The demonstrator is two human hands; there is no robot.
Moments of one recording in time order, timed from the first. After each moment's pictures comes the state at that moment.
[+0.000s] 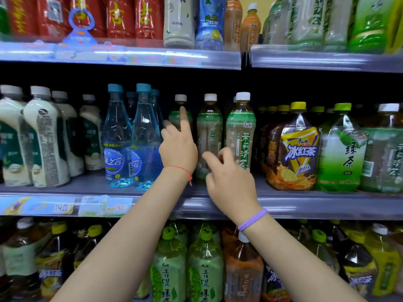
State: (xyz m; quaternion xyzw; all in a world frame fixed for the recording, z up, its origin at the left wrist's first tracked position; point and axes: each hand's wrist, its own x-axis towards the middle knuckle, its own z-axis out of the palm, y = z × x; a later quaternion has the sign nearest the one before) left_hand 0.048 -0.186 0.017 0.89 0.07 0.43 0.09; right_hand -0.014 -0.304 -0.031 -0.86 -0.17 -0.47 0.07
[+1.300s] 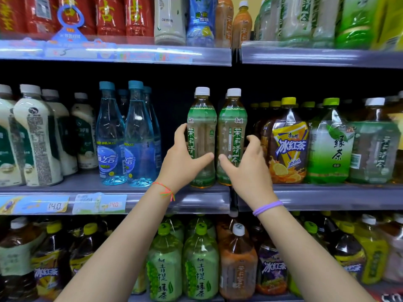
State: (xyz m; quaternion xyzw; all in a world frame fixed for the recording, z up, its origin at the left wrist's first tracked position) left_hand 0.002 -0.183 -0.005 0.82 -0.17 0.30 0.45; right_hand -0.014 -0.344 -0.021 -0.85 -0.05 -0.39 0.33
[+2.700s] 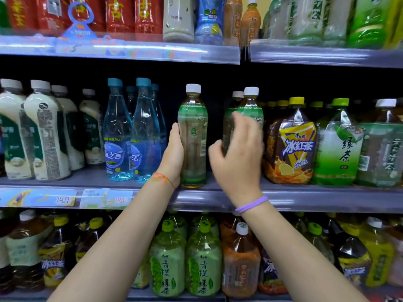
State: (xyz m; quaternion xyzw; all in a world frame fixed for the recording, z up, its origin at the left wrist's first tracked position) left_hand 0.036 -0.168 0.000 0.62 -0.07 0.13 0.77; right_hand -0.024 -0.301 -0.004 -0.76 -0.13 -0.56 0.31
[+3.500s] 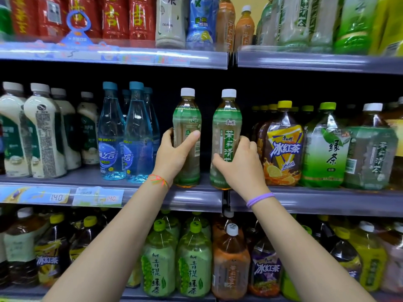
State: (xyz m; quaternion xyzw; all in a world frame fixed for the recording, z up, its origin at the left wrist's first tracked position) left_hand 0.012 -0.183 -0.001 0.73 -0.06 0.26 0.63; right_hand -0.011 -0.348 -0.010 -0.86 -0.07 -0.38 0.34
